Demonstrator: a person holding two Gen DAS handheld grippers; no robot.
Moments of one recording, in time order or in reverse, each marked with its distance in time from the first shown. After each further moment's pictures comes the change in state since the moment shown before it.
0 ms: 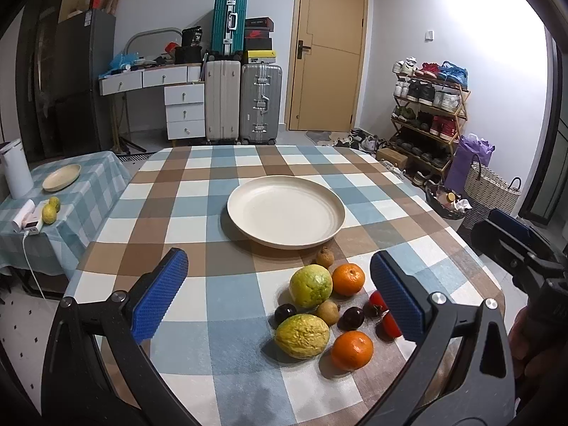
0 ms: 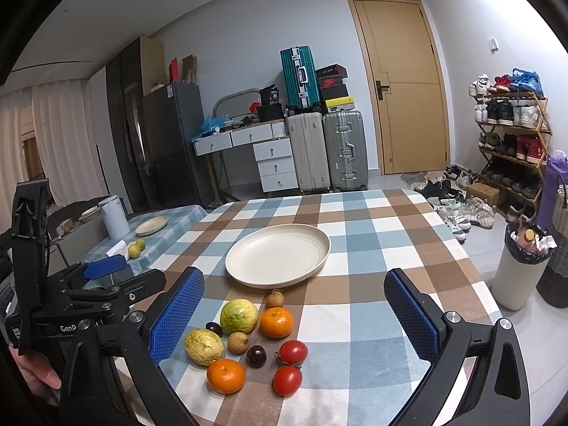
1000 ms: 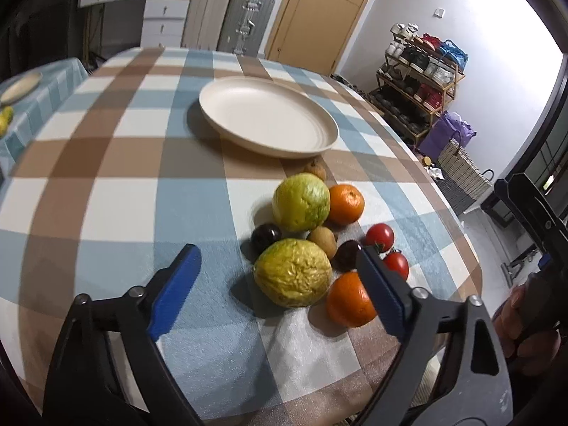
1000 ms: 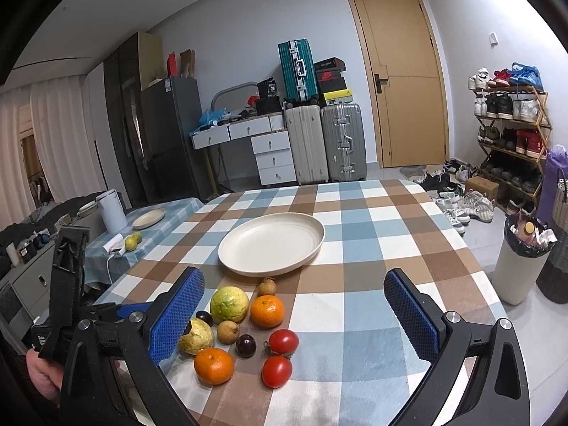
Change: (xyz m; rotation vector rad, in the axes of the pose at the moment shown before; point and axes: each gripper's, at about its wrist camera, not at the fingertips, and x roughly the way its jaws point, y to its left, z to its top) left arm 0.082 0.027 -0.057 -0.178 0.307 -0.205; right arm 0.007 -0.008 -0.013 0.005 0.034 -0.008
